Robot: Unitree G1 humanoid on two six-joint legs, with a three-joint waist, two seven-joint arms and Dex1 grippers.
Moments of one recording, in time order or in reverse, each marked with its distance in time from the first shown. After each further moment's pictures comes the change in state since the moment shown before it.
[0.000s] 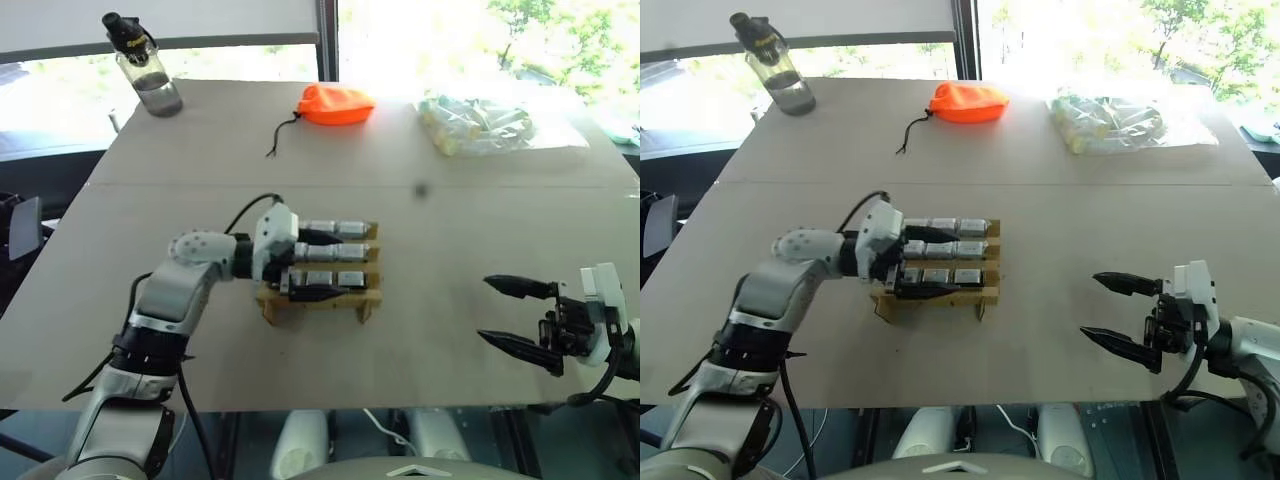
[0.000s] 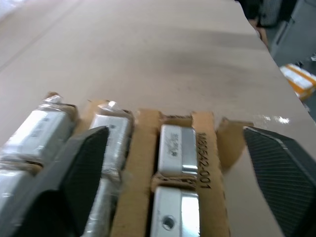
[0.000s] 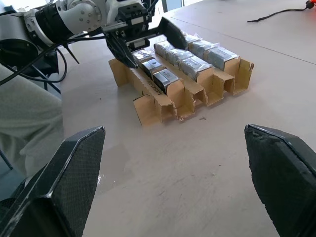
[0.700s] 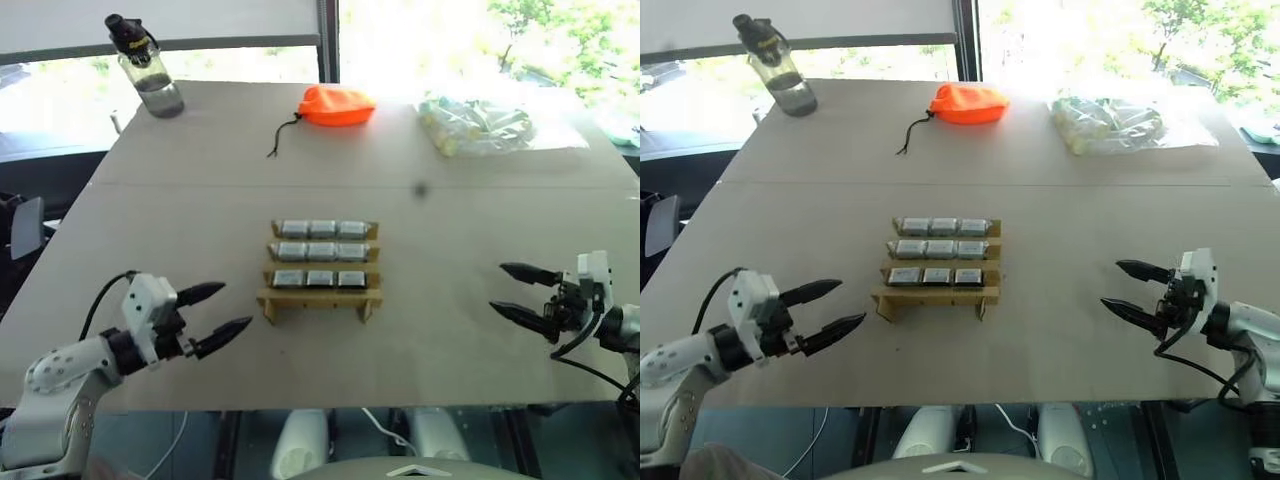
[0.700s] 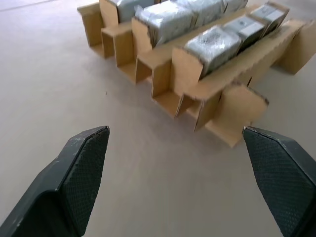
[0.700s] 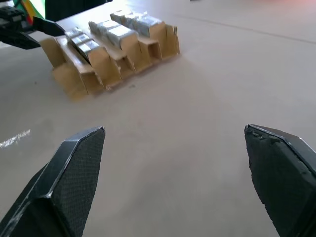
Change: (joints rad) left arm 0.734 0.020 0.471 -0.144 -0.003 -0.124 0.233; right arm -0.267 0.045 0.047 0.582 -0.180 -0.198 0.125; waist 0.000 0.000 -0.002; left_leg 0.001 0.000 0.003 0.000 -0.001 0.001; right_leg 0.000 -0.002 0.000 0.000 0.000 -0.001
